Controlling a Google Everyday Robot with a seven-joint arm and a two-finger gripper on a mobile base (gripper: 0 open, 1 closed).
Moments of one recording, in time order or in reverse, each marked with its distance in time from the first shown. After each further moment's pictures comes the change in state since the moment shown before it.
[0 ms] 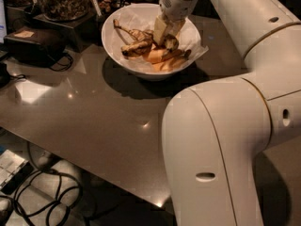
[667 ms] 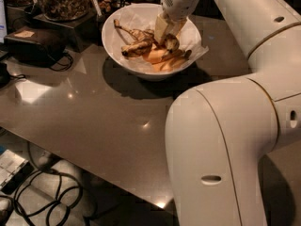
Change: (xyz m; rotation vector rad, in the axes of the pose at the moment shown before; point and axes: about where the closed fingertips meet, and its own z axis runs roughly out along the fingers) arm 0.001 0.000 -0.005 -0.002 -0.011 0.008
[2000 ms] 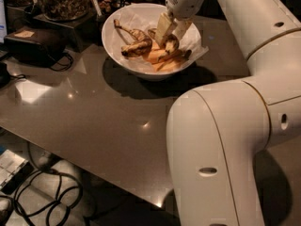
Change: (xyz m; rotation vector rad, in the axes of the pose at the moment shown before) arm 0.012 -0.006 -0.006 -0.029 0.034 0.036
